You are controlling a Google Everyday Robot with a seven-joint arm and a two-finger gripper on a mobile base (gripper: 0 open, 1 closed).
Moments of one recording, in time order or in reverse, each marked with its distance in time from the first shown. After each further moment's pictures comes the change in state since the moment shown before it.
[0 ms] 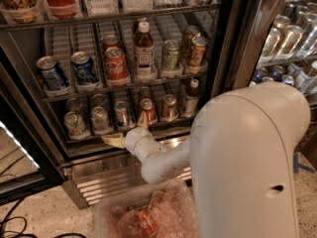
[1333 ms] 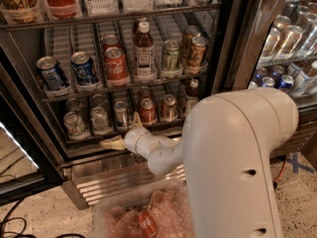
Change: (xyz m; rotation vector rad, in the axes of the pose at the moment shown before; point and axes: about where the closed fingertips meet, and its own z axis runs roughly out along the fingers) arm 0.024 0.016 0.025 -0.204 0.006 -0.049
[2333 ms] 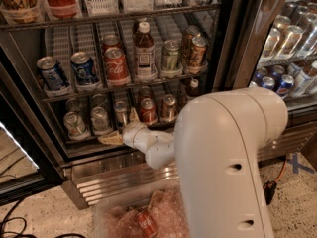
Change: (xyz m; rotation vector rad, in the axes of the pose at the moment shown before) arm -0.008 -0.006 0.025 -0.020 -0.026 -0.036
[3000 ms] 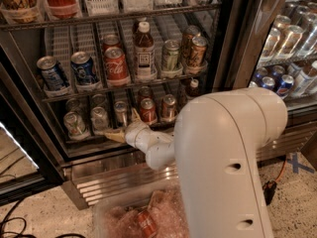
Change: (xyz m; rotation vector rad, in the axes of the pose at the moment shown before) arm 0.005 -0.014 -0.004 0.063 0.004 0.005
